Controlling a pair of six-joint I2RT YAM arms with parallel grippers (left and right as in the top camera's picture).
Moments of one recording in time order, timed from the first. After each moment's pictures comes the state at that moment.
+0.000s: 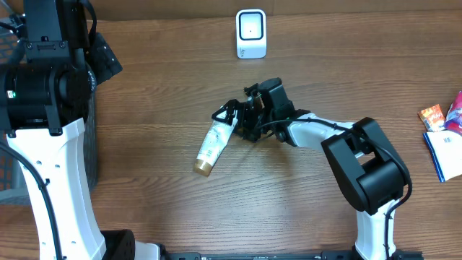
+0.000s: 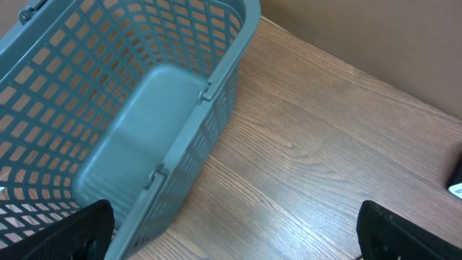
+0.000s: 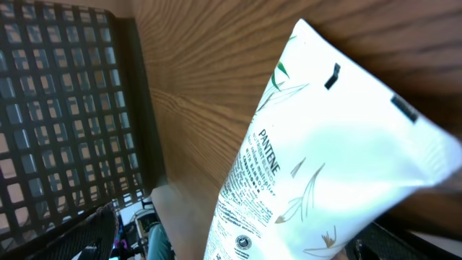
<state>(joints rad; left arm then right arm) 0.01 1.61 2.26 -1.55 -0.46 -0.47 0.53 2.11 1.15 0.19 -0.73 0.98</state>
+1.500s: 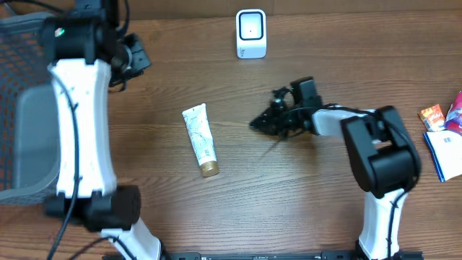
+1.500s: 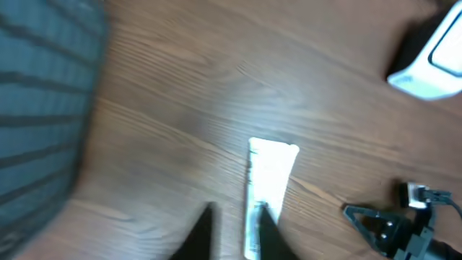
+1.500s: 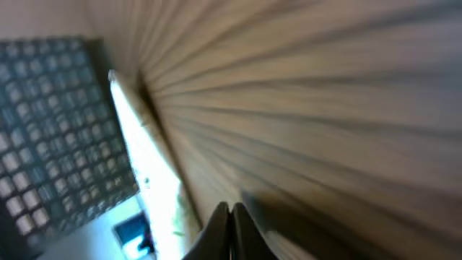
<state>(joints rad) 0.00 1.87 2.26 -1.55 -0.06 -0.44 0.30 2.17 1.14 0.00 -0.92 0.81</state>
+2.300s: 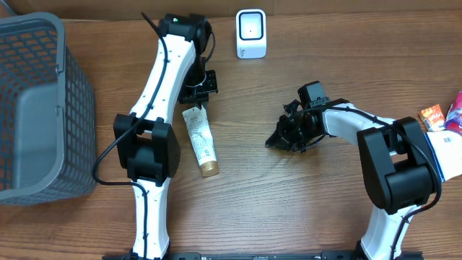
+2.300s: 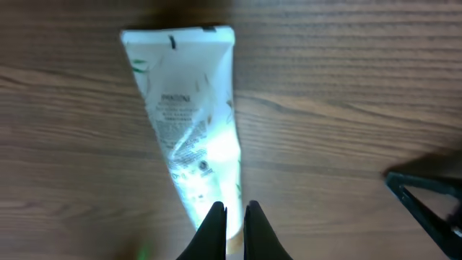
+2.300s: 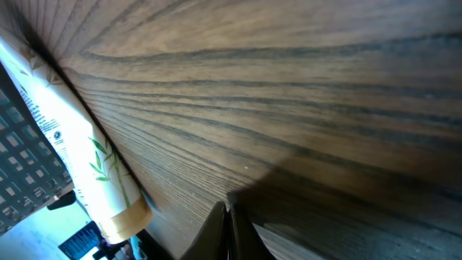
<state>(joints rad) -0.24 2.32 2.25 -1.65 0.08 -0.39 0.29 2.03 1.12 -0.49 -0.74 0.59</state>
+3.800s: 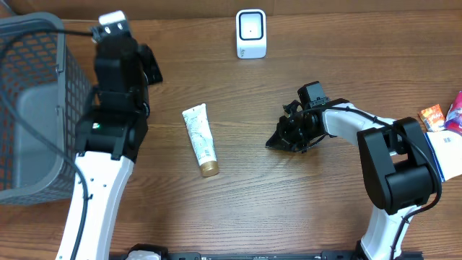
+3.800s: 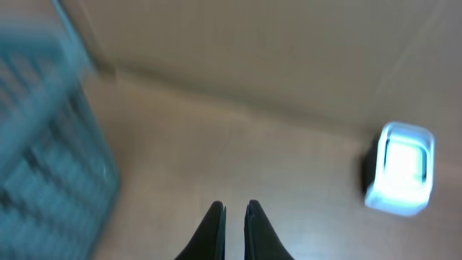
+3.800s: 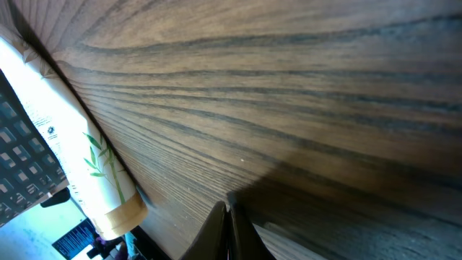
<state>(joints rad) -0.14 1.32 1.35 -0.57 -0.36 -0.28 0.29 2.03 1.12 -0.51 -0.73 0.57</state>
